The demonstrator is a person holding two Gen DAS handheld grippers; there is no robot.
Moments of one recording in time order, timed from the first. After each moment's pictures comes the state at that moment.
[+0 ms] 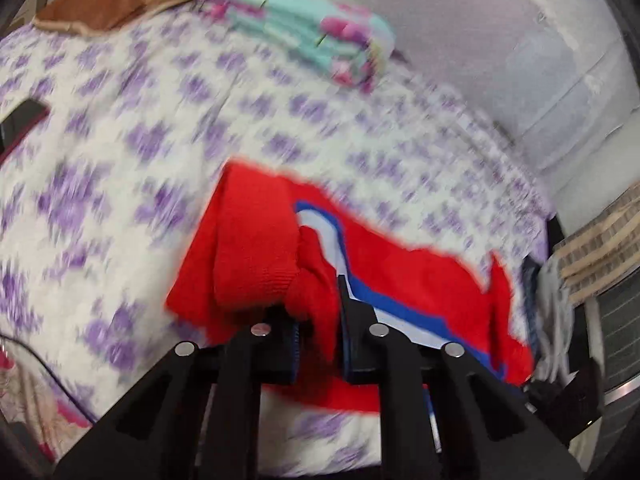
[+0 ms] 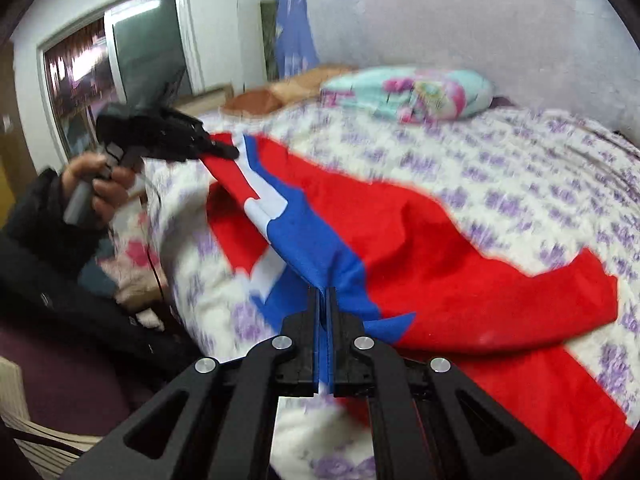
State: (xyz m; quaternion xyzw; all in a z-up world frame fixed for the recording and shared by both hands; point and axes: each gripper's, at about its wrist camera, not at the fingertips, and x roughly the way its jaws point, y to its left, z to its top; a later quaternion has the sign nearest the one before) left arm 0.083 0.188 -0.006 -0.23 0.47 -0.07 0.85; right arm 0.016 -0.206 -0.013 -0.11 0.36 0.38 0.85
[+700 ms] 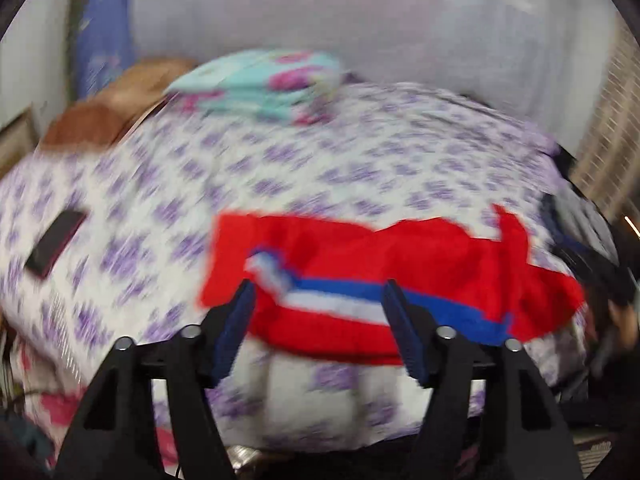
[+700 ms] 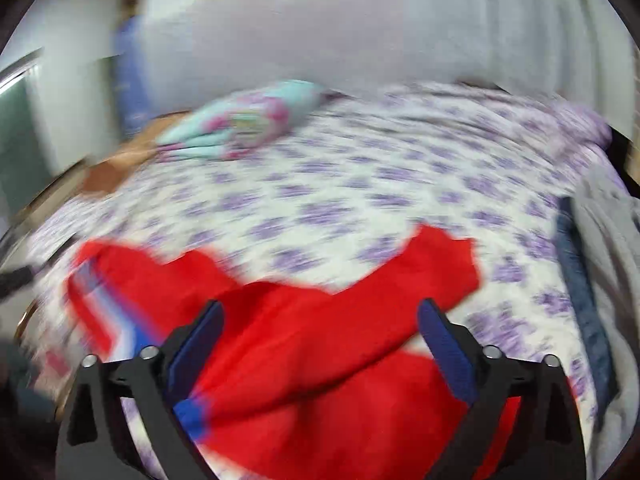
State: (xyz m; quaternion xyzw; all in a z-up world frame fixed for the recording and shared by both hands) left arm 0.004 0.125 0.052 -0.04 0.37 -0.08 0.93; right arm 0.088 -0.298 0.028 0.00 0.35 0.10 0.93
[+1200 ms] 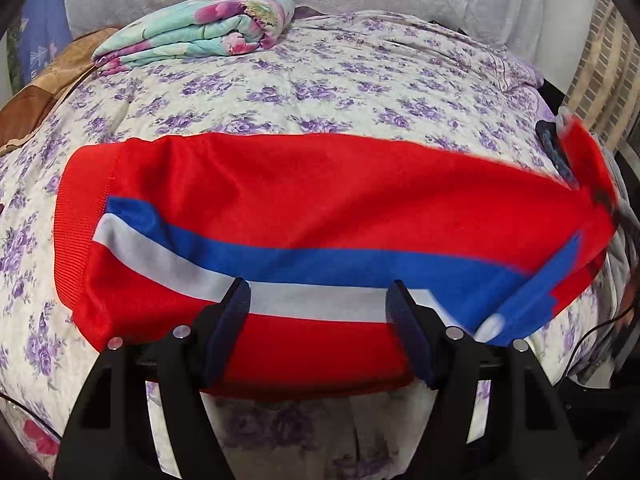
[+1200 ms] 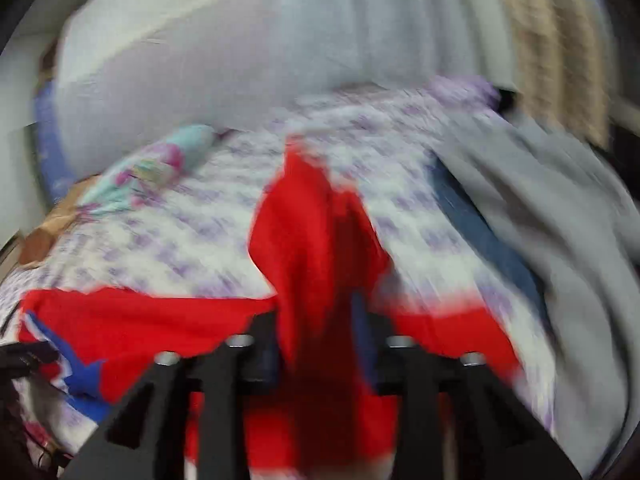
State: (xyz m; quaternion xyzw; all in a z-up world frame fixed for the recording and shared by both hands) left arm 0.063 0.077 -0.044 0.00 0.45 -0.13 0.88; right arm 0.003 -0.390 -0.024 0.10 0.29 -0.06 0.95
